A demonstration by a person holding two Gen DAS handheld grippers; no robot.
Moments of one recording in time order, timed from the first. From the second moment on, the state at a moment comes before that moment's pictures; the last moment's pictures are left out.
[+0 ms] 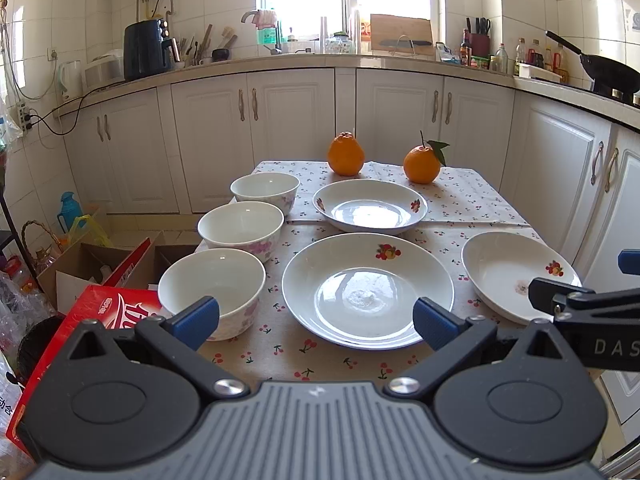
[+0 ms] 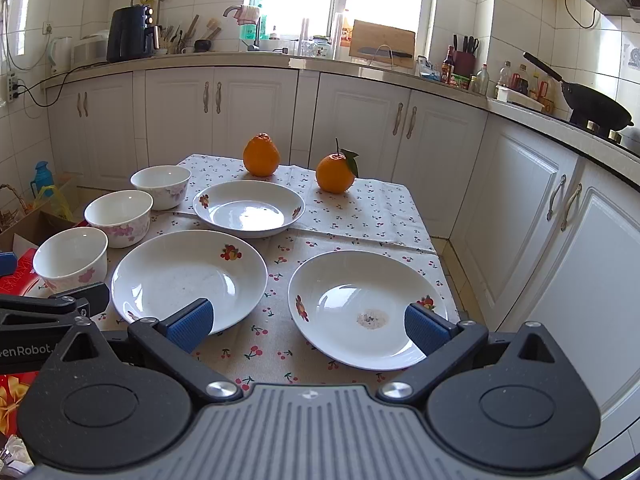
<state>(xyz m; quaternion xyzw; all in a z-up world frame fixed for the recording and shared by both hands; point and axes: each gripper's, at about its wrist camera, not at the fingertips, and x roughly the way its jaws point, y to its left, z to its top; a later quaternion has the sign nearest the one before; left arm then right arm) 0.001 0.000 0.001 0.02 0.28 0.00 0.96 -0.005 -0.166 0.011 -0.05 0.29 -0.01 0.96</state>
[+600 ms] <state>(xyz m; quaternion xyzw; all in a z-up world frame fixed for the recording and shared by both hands) 0.001 0.001 0.001 0.02 0.28 0.00 0.96 -0.009 -0.167 0.013 -0.05 0.29 -0.01 0.96</state>
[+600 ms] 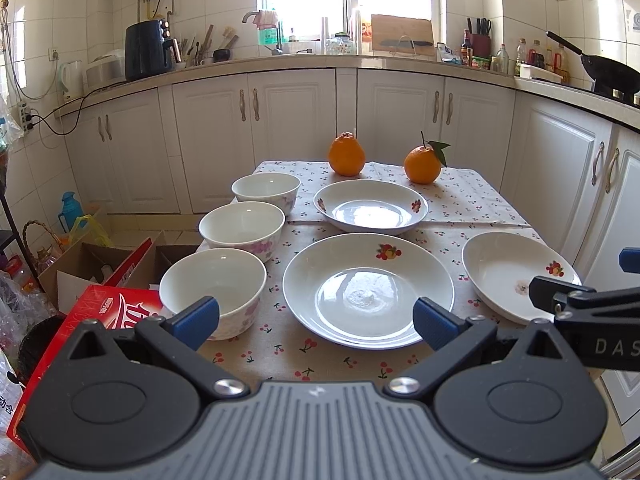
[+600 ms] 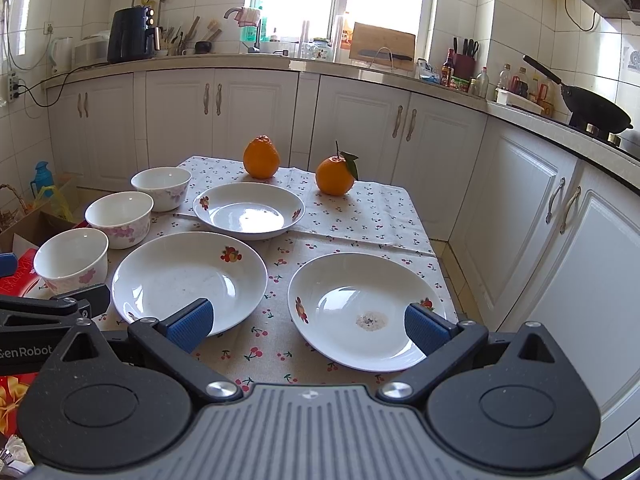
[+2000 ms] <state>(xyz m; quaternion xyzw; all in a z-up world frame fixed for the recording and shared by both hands) 0.001 0.002 -0.001 0.02 0.28 0.00 0.96 -0.009 -0.167 0.012 -0.06 0.28 -0.01 0.96</state>
